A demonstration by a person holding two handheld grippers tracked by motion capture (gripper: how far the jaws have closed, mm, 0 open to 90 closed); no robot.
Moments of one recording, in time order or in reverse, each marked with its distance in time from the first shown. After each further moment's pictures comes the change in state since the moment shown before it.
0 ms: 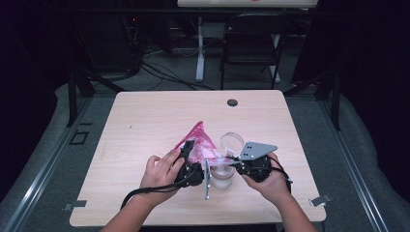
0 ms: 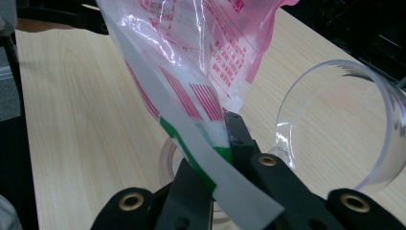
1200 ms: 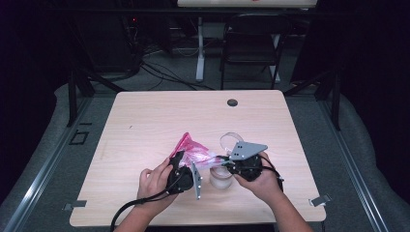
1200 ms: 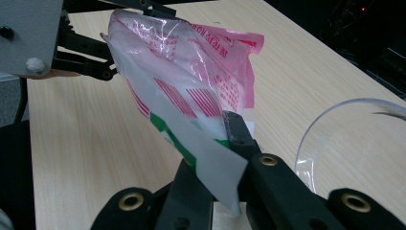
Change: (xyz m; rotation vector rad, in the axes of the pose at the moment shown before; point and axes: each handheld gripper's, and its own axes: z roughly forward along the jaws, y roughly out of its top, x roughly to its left) left arm -0.023 -0.026 0.001 0.069 -0.118 -0.243; right arm 0.009 0.012 0.016 -0.024 0.023 -0.032
